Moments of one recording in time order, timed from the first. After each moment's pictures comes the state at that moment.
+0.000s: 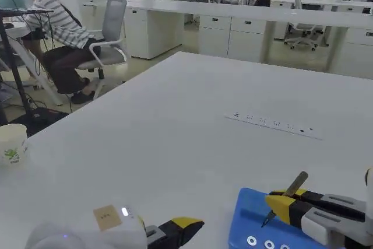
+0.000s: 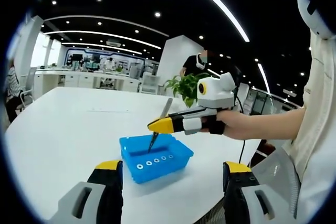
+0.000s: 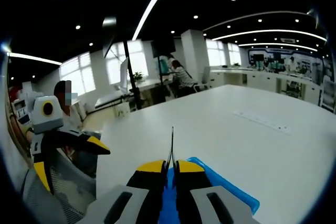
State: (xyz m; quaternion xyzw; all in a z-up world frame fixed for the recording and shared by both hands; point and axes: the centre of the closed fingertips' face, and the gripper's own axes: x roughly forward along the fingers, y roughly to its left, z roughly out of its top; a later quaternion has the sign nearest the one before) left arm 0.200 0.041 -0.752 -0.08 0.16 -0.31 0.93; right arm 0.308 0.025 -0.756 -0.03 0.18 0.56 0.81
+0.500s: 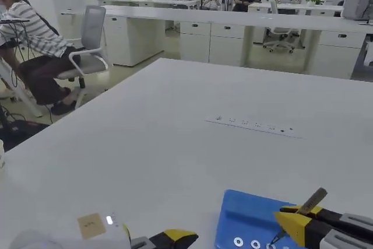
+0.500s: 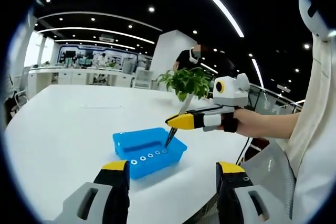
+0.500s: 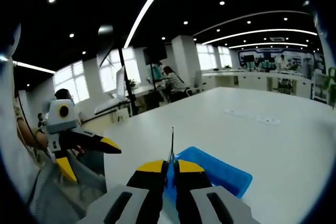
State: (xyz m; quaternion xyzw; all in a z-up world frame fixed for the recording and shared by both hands) left arm 0.193 0.035 -0.756 -0.07 0.19 -0.35 0.92; right arm 0.275 -0.009 -0.749 0.00 0.18 0.53 0.83
